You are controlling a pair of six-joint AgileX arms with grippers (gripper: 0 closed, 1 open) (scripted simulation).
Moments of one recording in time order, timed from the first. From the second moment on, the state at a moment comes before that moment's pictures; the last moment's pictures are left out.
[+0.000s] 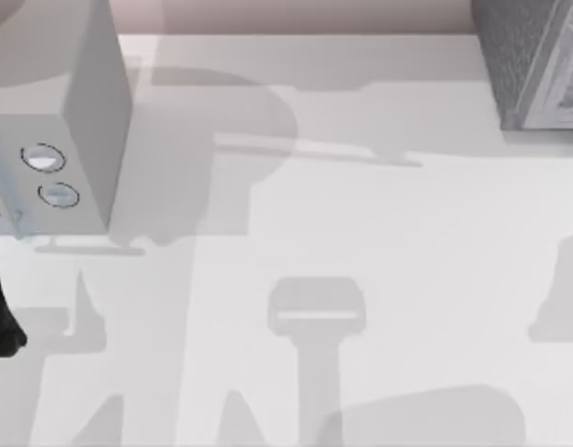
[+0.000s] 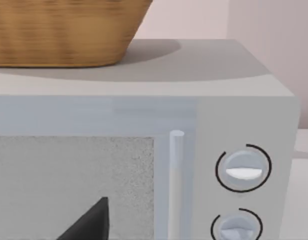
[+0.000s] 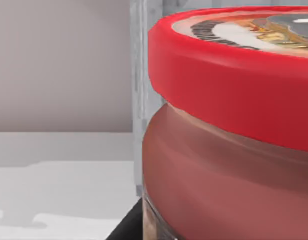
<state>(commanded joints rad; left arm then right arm) 0.00 0.00 0.00 0.00 0.00 0.00 0.07 0.09 0.15 -0.08 0.07 0.00</state>
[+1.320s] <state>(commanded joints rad) 0.00 0.00 0.00 0.00 0.00 0.00 -0.14 0.61 0.13 0.59 -0.38 0.02</state>
